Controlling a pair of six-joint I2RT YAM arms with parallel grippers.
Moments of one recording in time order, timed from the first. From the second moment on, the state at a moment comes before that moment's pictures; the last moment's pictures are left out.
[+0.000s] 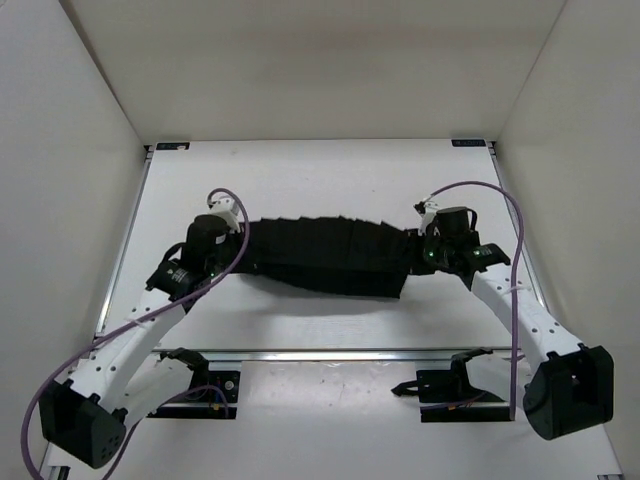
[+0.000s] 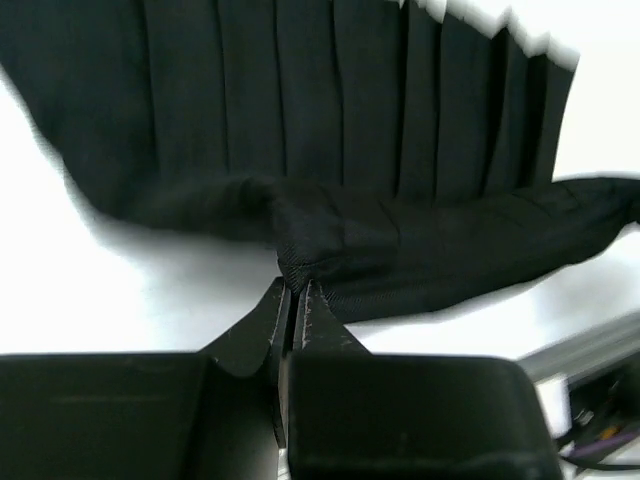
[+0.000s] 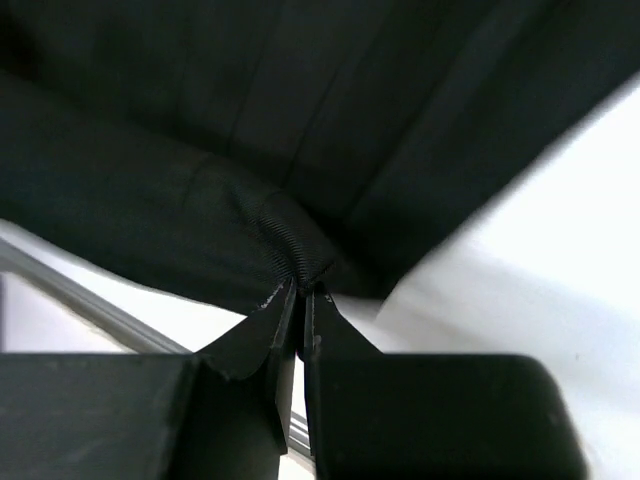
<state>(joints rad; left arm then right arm) -0.45 0.92 0.78 -0.47 0.02 -0.47 0.27 1.08 0.77 -0.53 -0.32 0.21</state>
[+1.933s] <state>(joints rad) -0.36 1.56 0.91 -0.44 -0.15 -0.48 0.16 1.88 1.20 -0.38 -0.30 0.09</state>
